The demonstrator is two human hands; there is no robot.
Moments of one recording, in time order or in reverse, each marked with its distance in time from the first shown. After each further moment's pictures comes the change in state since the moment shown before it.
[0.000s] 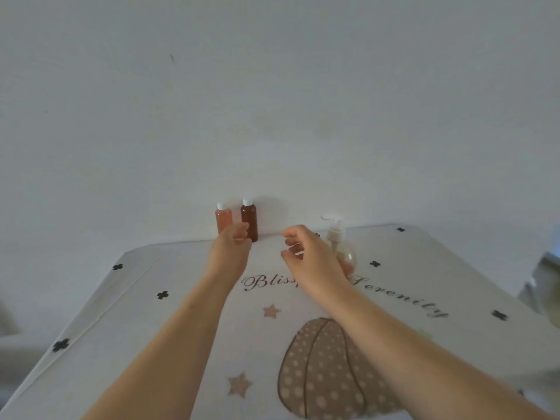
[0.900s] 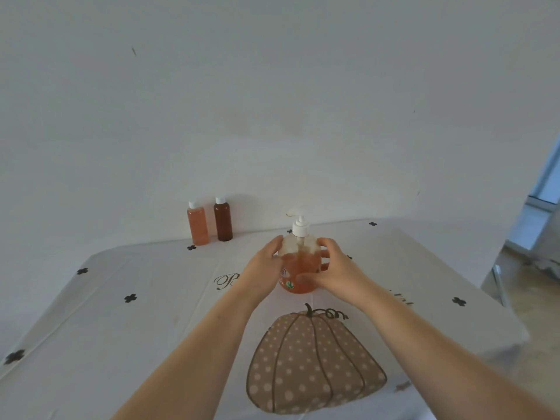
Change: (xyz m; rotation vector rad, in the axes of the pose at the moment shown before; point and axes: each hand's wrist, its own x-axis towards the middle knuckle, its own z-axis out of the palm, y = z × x) left_hand -0.050 0.031 0.077 -0.042 -0.443 -0.002; right_hand -0.015 0.082 -0.059 0.110 -0.184 0.305
